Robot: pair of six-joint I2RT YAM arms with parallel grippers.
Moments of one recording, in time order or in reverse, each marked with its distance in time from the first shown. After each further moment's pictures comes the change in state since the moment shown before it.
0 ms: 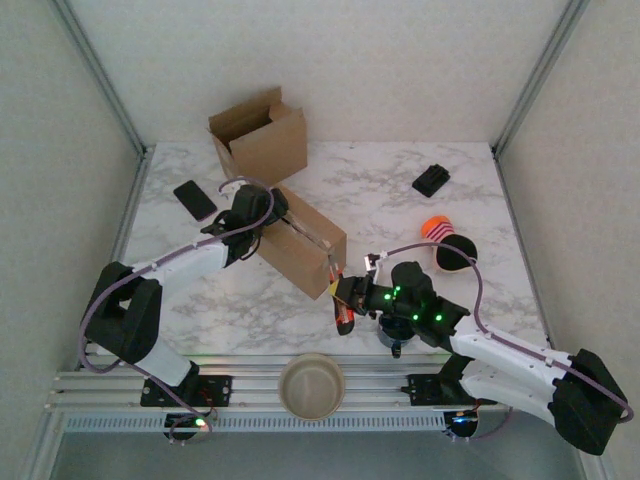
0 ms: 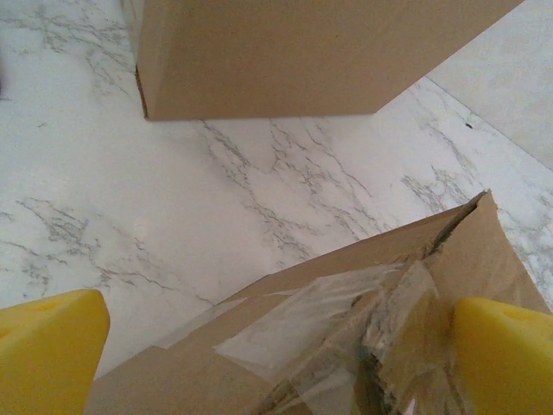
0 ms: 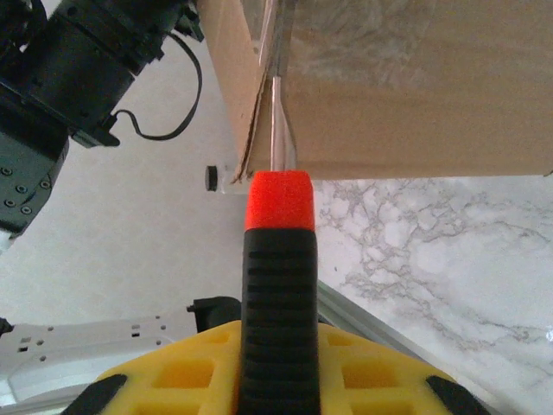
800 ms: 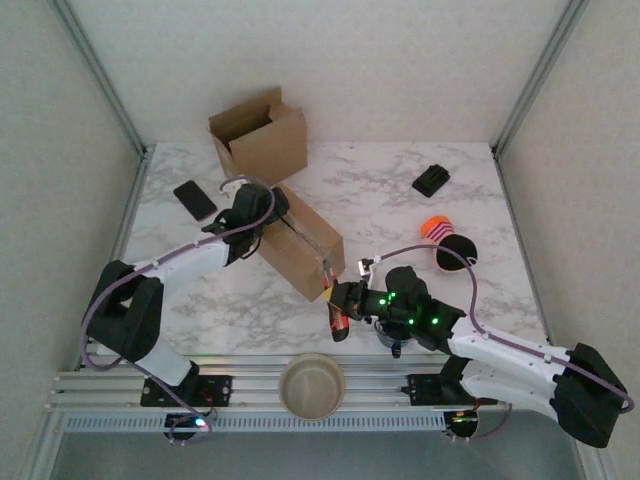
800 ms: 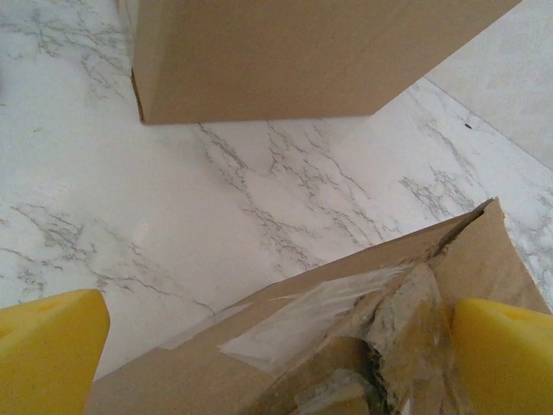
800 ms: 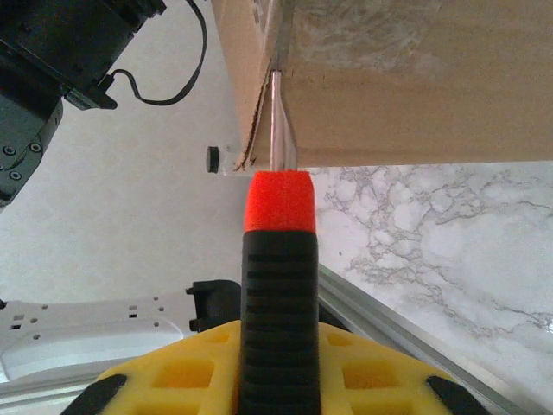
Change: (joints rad) left arm 0.000 0.010 0.010 0.002 0.000 0.008; right arm 0.069 0.014 -0.001 0.025 0.031 0.006
